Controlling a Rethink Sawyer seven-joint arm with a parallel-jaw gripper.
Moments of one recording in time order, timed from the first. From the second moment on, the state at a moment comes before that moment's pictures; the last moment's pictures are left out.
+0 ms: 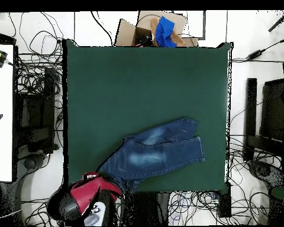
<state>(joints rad) 0.20 -0.79 -0.03 2.18 -0.29 0.27 3.68</state>
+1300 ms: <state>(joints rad) 0.17 -0.79 -0.07 2.28 -0.21 0.21 3.68</state>
